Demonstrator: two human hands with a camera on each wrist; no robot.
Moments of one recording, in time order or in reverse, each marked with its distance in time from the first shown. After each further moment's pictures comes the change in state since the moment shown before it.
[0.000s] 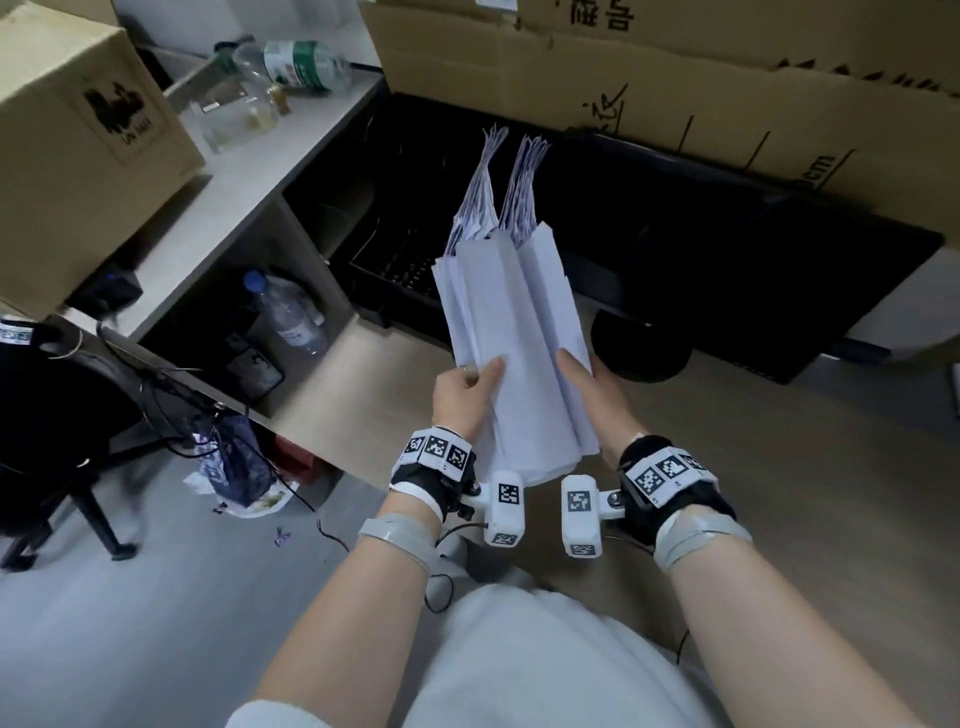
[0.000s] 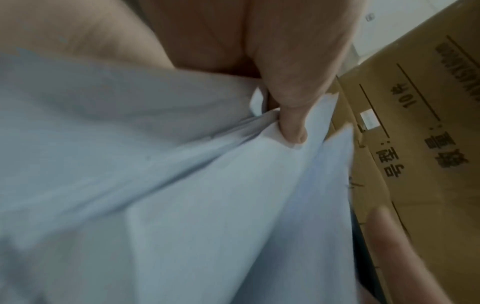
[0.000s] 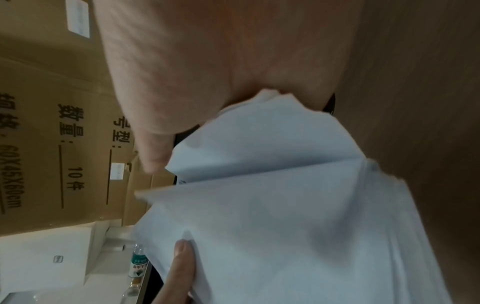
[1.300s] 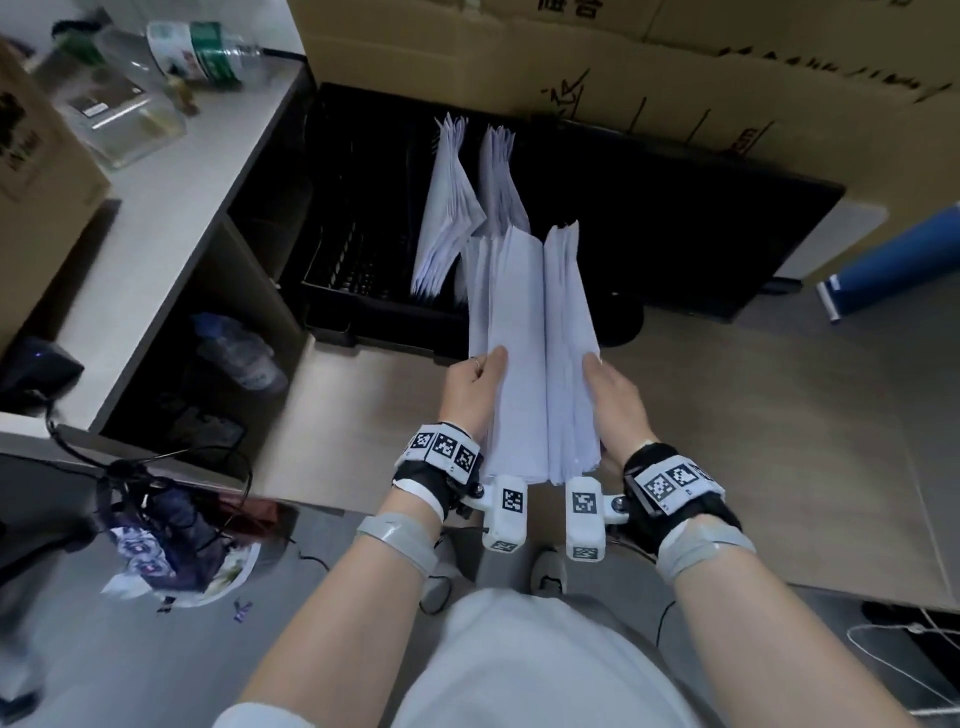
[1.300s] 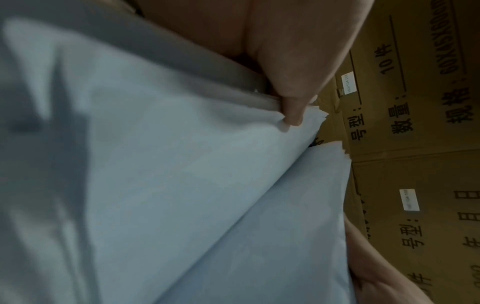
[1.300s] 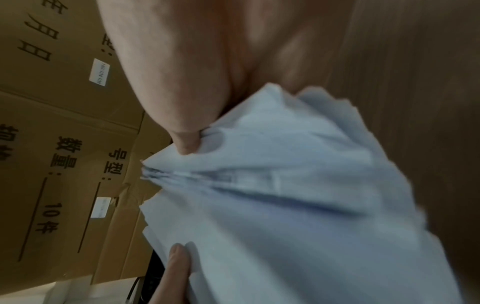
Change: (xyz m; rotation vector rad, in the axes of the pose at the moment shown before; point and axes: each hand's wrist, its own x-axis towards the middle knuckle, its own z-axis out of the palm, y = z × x) left_hand 0.033 0.022 -0.068 0.034 -0.389 0.131; right_hand -0.033 0.006 0.095 0.040 0.449 0.011
